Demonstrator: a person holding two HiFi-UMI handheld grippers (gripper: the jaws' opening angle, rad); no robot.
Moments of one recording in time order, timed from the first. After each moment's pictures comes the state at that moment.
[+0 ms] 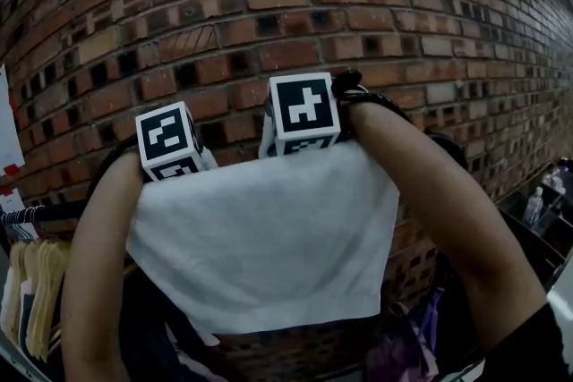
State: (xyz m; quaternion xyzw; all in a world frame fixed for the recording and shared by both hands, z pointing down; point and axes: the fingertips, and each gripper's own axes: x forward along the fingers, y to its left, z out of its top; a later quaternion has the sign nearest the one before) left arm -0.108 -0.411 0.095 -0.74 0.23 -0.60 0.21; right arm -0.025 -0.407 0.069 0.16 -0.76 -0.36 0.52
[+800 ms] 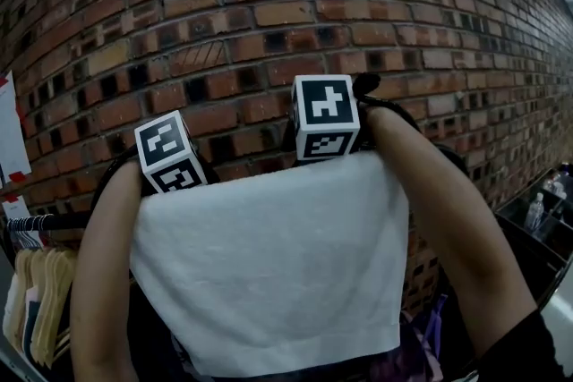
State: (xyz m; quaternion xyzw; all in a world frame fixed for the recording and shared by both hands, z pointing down) left arm -0.116 -0.400 0.096 -0.78 0.22 -0.56 0.15; right arm -0.008 -0.408 0.056 0.18 -0.79 -0.31 0.50
